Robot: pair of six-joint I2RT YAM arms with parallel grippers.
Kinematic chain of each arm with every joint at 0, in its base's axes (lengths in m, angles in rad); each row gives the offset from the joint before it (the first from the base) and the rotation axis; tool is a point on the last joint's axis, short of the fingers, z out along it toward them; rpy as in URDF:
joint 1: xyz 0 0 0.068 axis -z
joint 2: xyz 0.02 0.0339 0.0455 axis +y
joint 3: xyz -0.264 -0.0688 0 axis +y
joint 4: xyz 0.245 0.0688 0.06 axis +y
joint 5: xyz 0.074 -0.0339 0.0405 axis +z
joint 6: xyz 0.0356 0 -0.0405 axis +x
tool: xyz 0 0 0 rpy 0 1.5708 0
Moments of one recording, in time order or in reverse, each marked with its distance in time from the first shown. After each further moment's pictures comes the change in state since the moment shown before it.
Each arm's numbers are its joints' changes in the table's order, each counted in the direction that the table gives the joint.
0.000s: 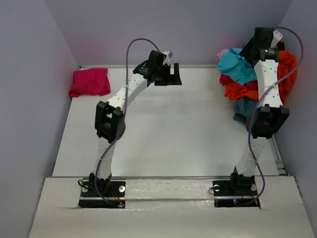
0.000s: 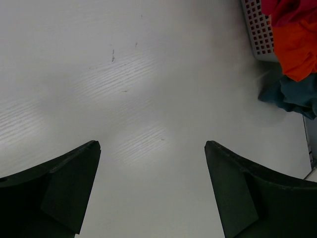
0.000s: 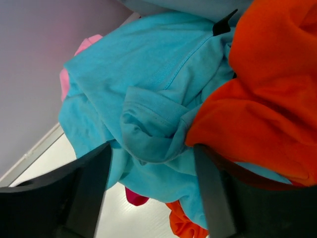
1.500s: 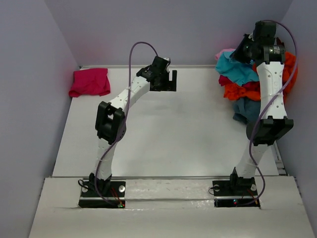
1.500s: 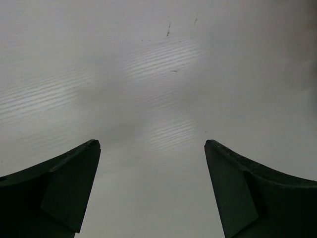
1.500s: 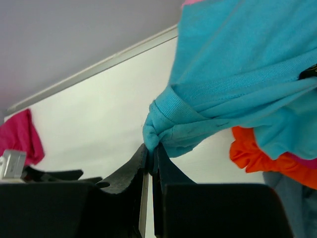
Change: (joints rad) left arm 0.027 -0.010 0.066 0.074 0.227 0.017; right arm -0.061 -0.134 -0.046 0.165 0.462 -0.048
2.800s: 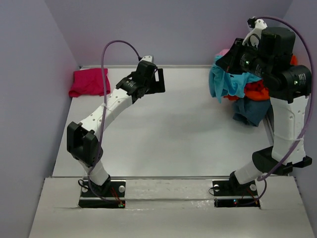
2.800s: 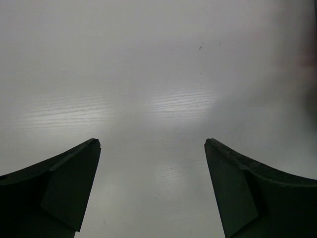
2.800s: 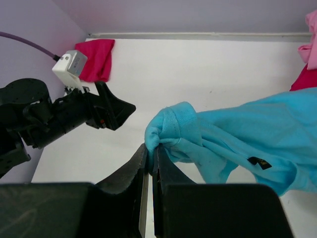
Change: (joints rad) left arm 0.037 -0.470 0.402 -0.069 0.276 -0.072; right arm -0.356 -0.363 -0.055 0.203 0.061 -0.132
